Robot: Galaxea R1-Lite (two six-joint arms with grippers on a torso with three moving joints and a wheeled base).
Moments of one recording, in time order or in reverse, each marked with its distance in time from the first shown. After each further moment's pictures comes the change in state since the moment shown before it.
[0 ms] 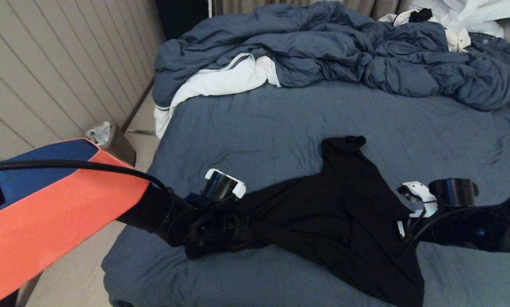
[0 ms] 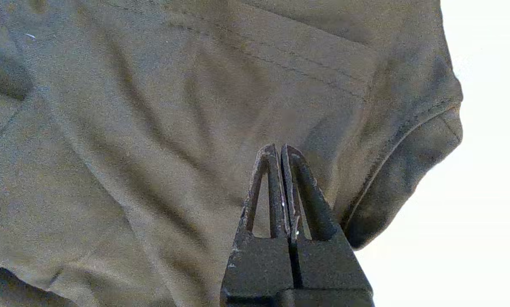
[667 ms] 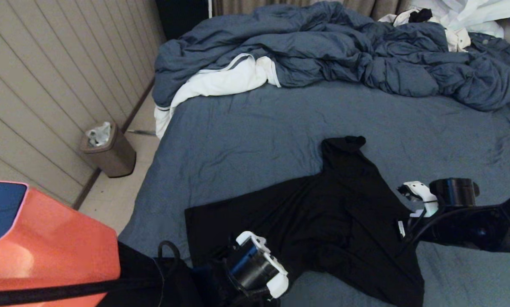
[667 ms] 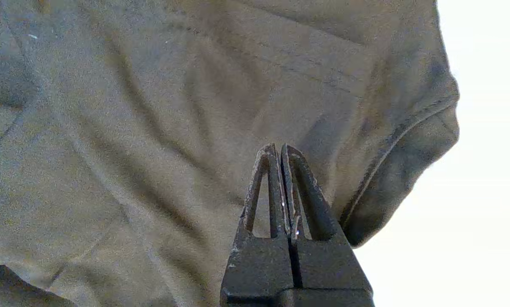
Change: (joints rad) left arm -0.351 -0.156 0.271 0.026 0.041 -0.190; right arm 0.000 -0.003 0.000 0.000 0.000 0.000
